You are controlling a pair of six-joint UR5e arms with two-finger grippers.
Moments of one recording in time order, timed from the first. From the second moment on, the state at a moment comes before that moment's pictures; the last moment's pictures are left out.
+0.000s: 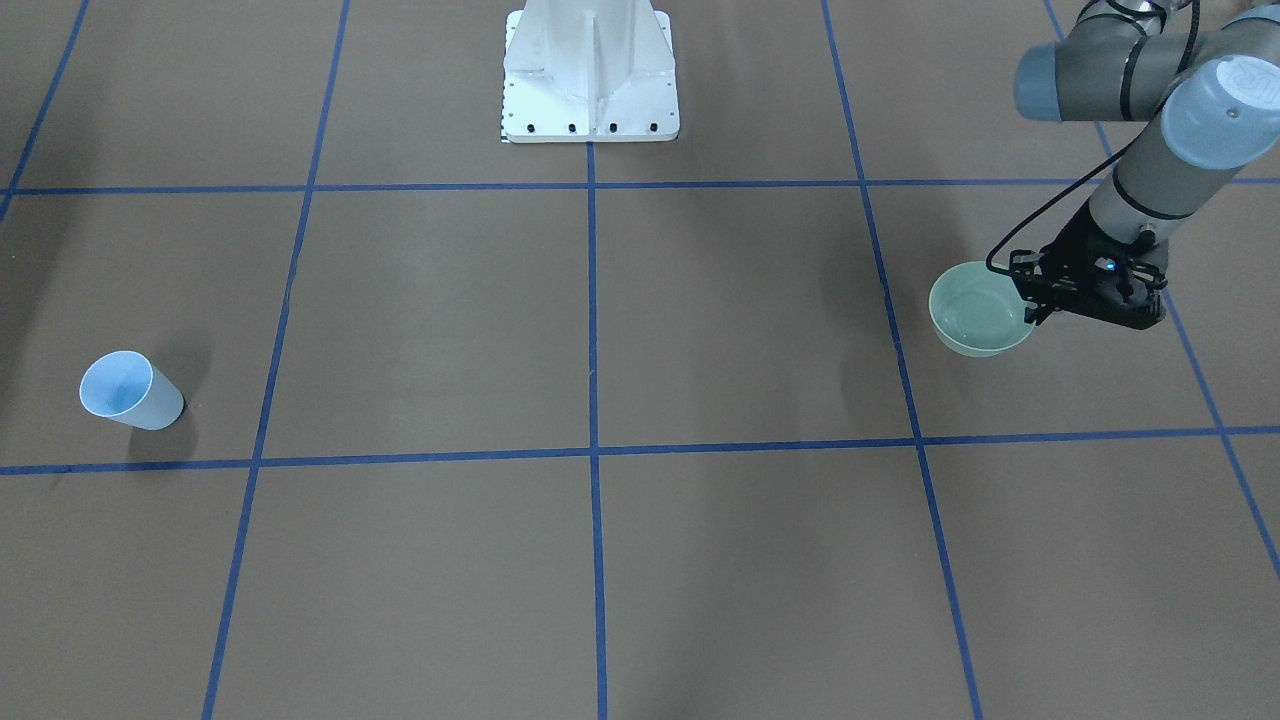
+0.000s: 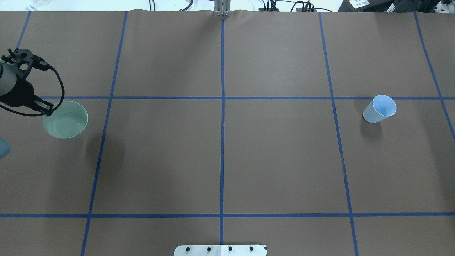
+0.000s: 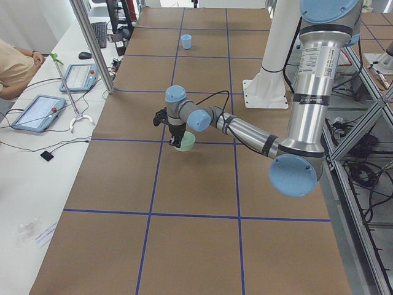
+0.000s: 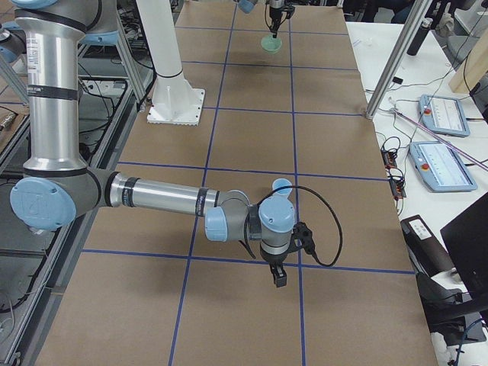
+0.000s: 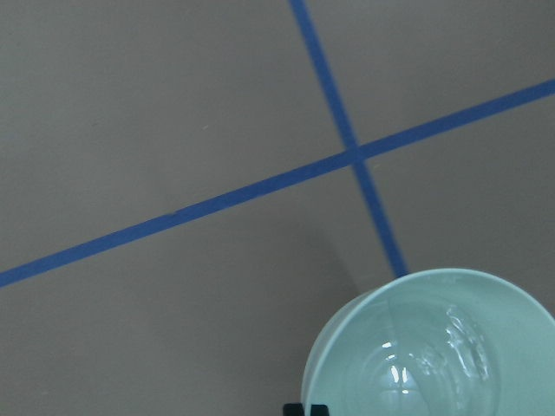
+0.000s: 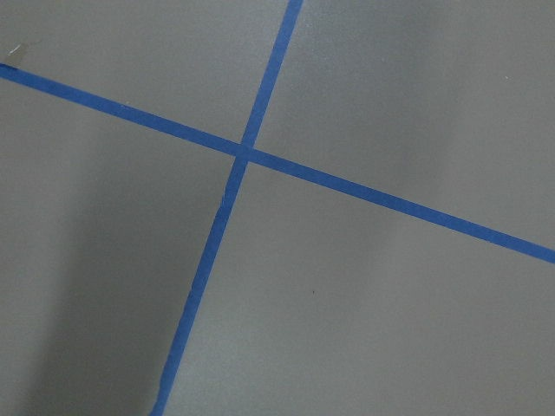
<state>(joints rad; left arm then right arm) -0.99 -1.66 -1.82 -1.76 -2.14 -0.37 1.56 -1.62 1.52 -1.38 2.27 -0.24</state>
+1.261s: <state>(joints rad) -1.05 -1.61 -1.64 -1.97 -2.20 -0.27 1.56 -1.62 1.52 -1.38 2.27 -0.24</state>
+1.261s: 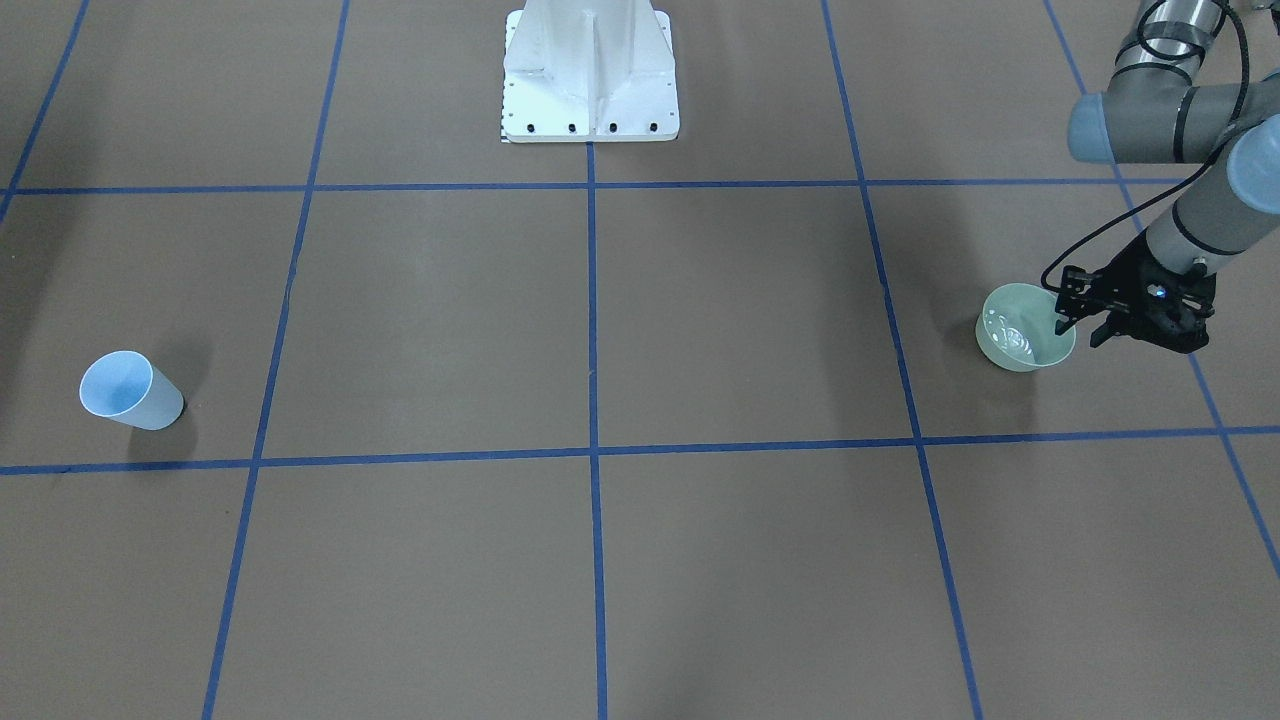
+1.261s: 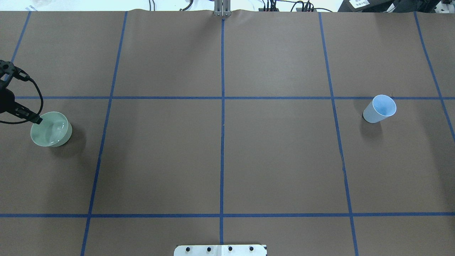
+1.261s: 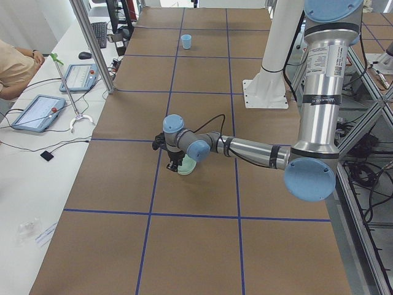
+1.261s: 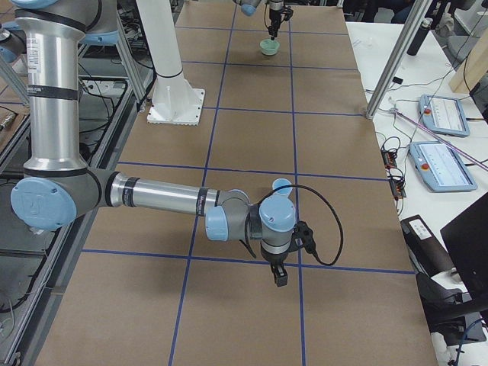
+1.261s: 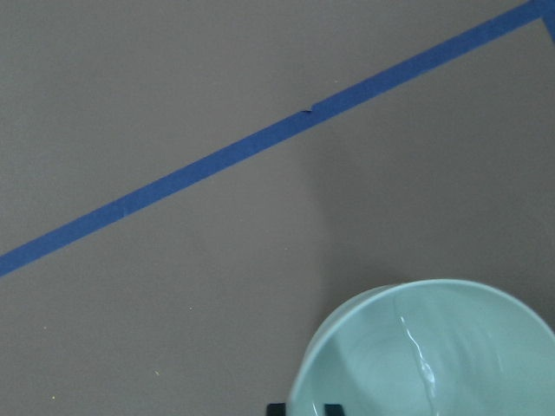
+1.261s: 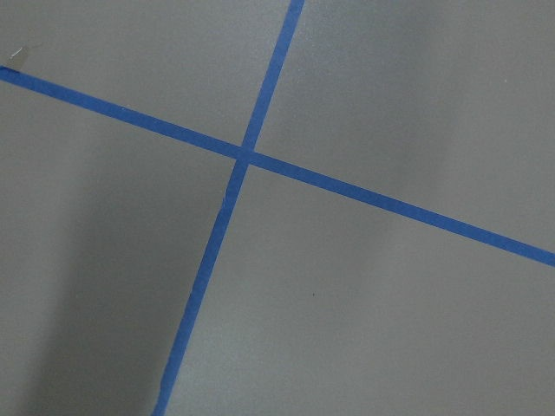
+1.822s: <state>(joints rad) -1.29 -1.63 -1.65 -1.88 -2.32 -0.15 1.56 -1.62 1.51 -1.38 2.26 -0.24</state>
